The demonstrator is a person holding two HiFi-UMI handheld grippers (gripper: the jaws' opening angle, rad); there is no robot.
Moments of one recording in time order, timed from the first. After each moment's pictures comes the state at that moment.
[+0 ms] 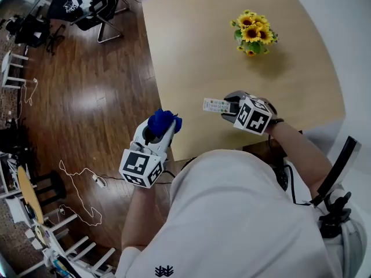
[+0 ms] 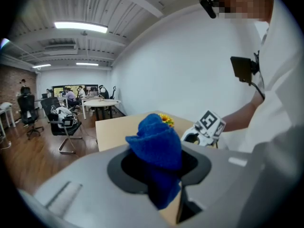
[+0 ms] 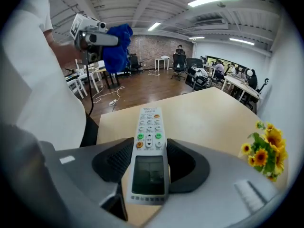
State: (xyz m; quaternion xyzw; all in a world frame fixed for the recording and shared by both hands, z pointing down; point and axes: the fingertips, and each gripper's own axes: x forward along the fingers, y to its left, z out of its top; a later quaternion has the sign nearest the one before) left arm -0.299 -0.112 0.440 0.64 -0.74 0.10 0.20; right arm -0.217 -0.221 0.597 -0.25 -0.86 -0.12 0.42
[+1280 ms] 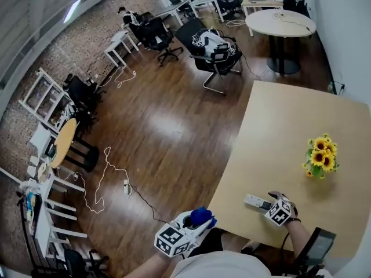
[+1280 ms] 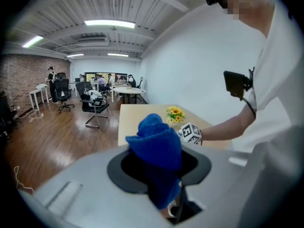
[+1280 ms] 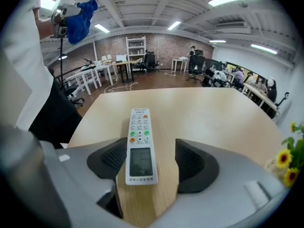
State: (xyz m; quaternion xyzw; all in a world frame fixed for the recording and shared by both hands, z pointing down) left arm -0.221 -0.042 0.458 0.50 -0.81 0.06 0.31; right arm -0.235 -0.228 0.716 -0.34 -0.83 -0.16 0.40
